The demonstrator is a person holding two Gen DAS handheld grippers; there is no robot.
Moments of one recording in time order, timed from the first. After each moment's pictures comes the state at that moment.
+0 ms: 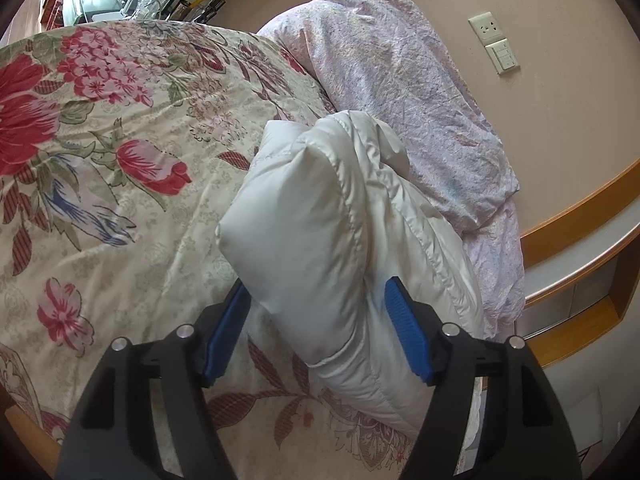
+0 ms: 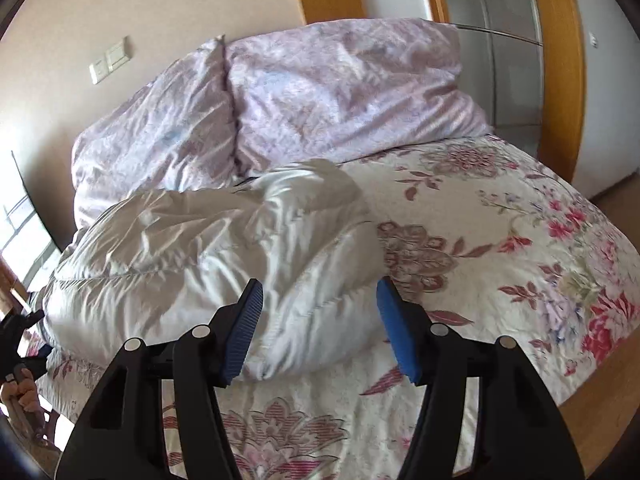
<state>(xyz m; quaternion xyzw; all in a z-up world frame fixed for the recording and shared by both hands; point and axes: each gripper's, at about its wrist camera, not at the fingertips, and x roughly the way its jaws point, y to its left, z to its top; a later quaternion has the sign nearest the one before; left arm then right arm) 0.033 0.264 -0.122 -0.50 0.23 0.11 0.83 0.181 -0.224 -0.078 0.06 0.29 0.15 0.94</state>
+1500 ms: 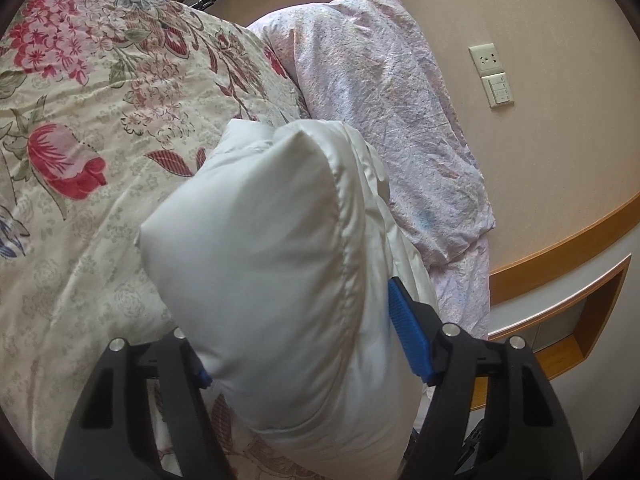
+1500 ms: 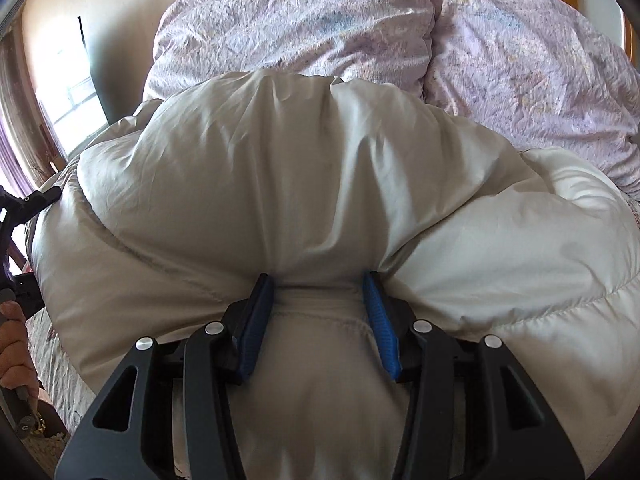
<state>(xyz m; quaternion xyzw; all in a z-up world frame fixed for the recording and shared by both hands) 0.072 0.265 -0.127 -0.56 0.17 0.08 0.80 0.239 -0.033 -0.119 -0.07 0.36 0.27 0.89</state>
